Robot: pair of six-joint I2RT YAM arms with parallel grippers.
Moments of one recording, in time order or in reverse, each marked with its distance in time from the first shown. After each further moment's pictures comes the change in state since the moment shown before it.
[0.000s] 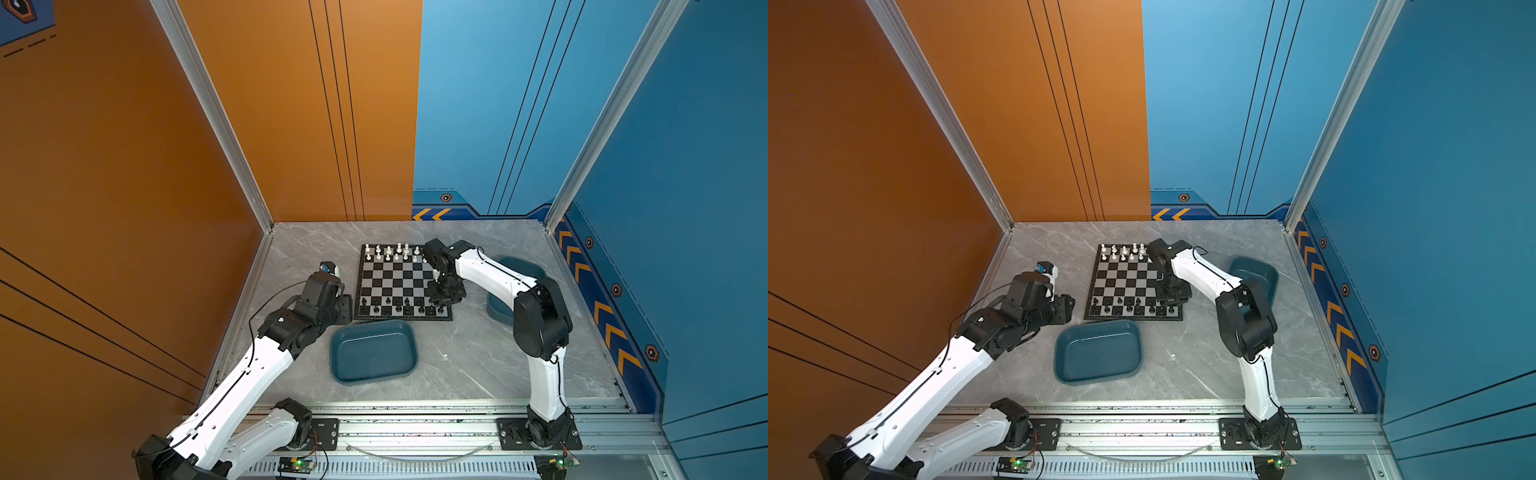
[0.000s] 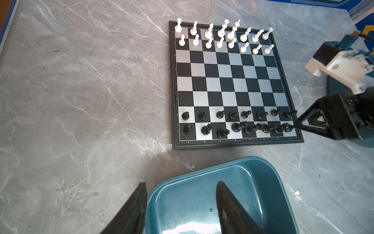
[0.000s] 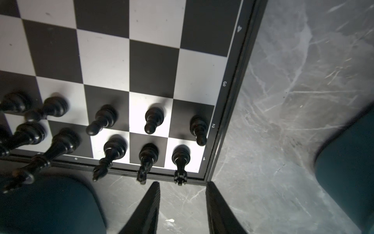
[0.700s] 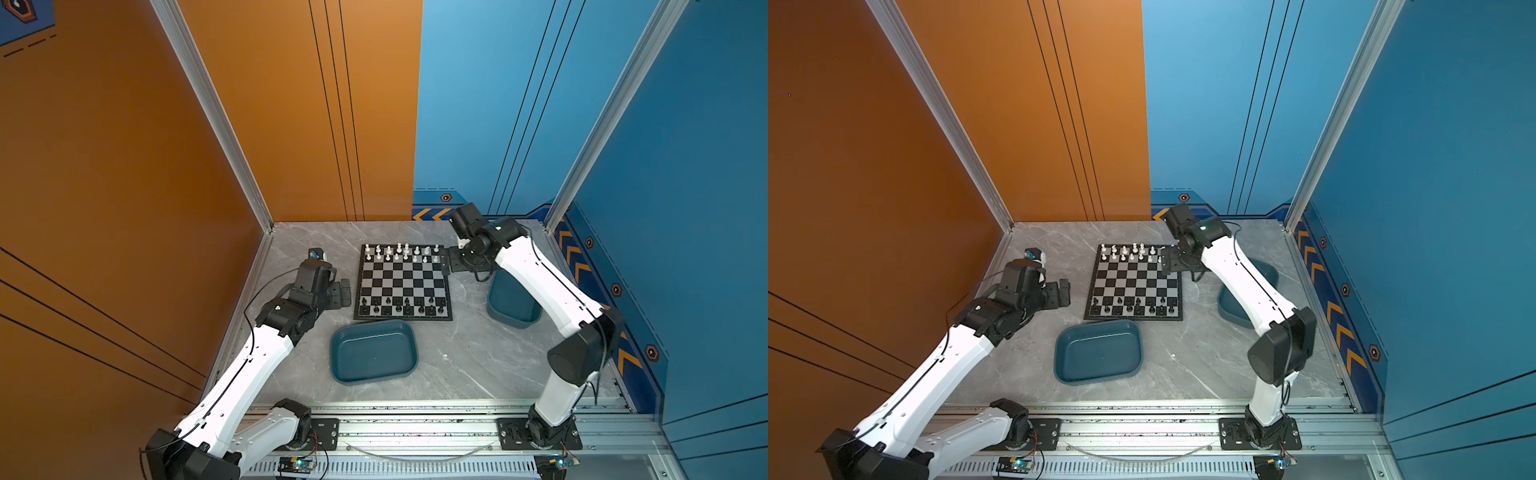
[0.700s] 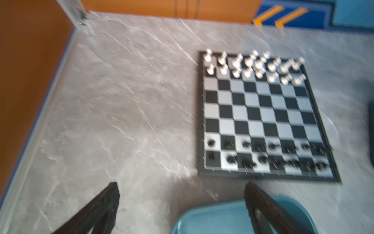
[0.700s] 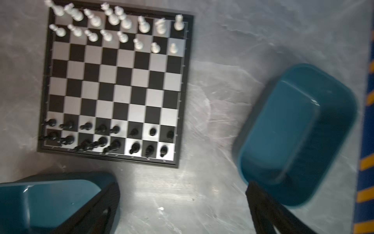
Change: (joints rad) left arm 0.132 0.067 0.060 0.084 -0.110 0.072; right arm -0.089 -0.354 0.102 -0.082 0.190 -0.040
